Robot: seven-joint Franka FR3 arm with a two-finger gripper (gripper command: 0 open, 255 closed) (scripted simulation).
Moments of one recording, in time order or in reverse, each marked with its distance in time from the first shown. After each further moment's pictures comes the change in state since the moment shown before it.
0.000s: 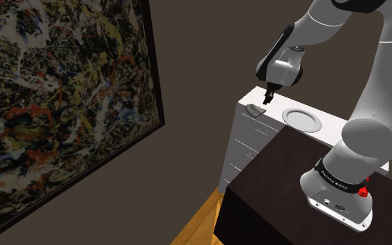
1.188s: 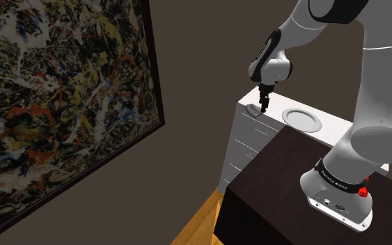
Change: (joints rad) arm 0.228 0.106 -0.206 0.143 -0.259 -0.418 0.140
